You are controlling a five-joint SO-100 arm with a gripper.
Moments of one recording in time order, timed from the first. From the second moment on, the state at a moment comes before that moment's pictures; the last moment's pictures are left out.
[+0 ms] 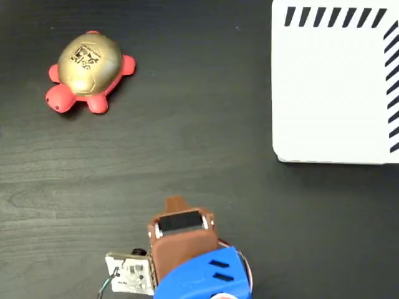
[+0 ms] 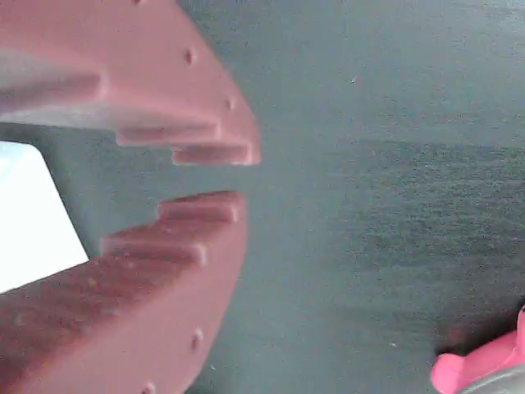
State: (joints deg) arm -4.7 185.8 167.8 71.9 0.2
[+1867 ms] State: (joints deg) arm -8.3 78.5 78.2 74.8 -30.4
